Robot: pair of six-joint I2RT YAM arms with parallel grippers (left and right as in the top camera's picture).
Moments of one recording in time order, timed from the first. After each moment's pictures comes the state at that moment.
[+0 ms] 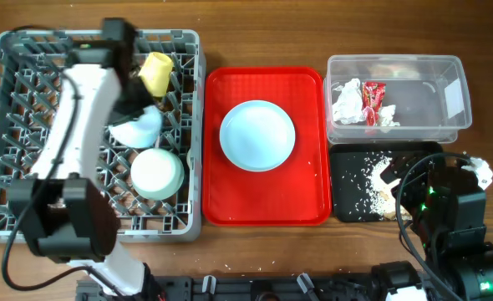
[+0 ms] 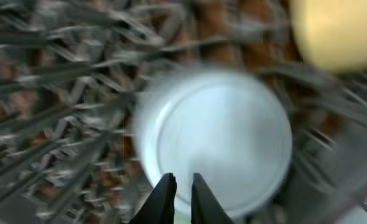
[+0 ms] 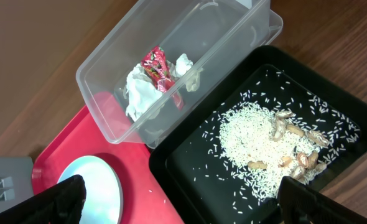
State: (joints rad) left arm 0.02 1.83 1.61 -1.27 -0.17 -0.52; right arm 0.15 0.62 0.91 -1.06 0.29 0.87
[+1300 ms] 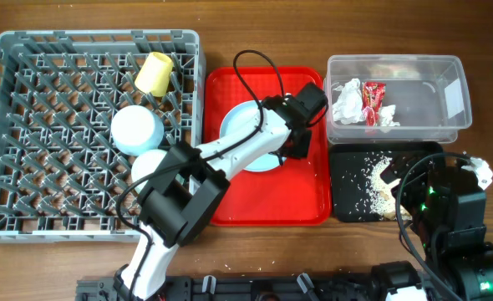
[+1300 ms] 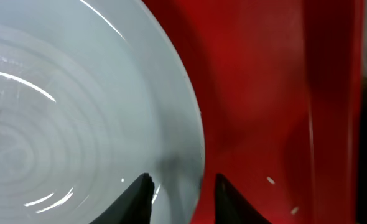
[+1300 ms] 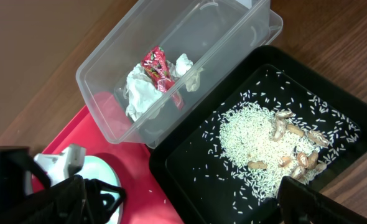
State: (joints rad) left arm -0.80 2.16 1.63 -0.82 0.03 -0.53; right arm 0.15 0.62 0.91 -1.06 0.29 0.87
